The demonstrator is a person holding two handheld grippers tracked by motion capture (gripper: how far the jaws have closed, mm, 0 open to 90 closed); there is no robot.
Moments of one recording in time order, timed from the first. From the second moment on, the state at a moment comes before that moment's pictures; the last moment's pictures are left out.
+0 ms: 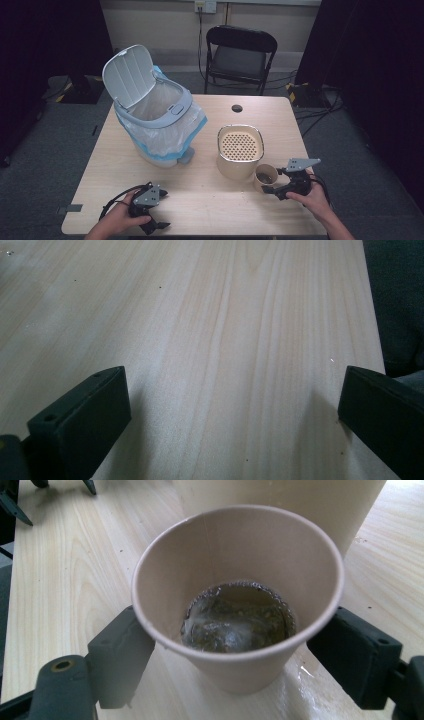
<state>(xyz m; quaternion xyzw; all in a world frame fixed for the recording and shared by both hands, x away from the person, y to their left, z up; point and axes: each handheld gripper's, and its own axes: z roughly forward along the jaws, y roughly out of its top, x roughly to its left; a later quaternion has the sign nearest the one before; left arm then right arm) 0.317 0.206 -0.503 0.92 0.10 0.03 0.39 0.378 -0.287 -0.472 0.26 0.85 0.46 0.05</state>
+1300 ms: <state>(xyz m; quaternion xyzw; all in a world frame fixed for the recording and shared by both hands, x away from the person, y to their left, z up) 0.317 0.206 -0.503 0.92 0.10 0.03 0.39 0.389 -0.296 -0.463 0.26 0.84 0.47 0.10</state>
